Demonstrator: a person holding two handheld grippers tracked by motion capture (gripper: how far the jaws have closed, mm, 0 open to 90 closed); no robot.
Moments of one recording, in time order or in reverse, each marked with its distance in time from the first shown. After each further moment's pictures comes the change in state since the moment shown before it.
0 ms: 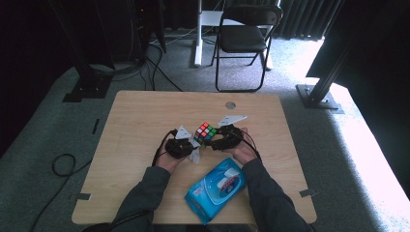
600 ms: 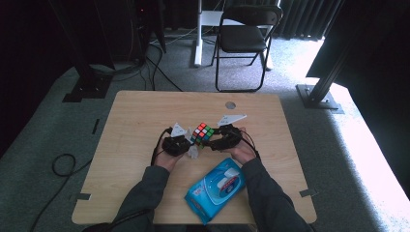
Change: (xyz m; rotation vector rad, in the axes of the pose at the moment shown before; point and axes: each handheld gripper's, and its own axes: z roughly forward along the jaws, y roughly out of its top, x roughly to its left) left arm 0.008 -0.001 -0.006 -0.055 0.036 -0.053; right arm 0.003 0.004 -0.001 -0.018 0.056 -0.001
